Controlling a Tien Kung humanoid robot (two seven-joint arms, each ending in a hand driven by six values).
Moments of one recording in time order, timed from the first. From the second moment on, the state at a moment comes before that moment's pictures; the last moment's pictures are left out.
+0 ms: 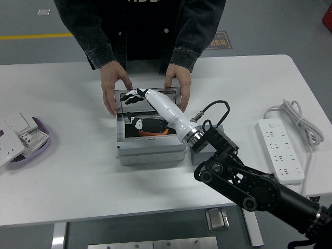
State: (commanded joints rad) left arm 0.00 0.12 -1.28 -0.18 1.24 -0.03 0.24; right arm 0.56 -0.10 0.69 1.34 -1.56 -0.32 0.06
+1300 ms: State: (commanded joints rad) left arm 0.00 0.12 -1.24 -0.18 1.20 -0.02 0.21; right arm 0.62 -0.30 0.51 1.43 -1.66 -0.25 -0.15
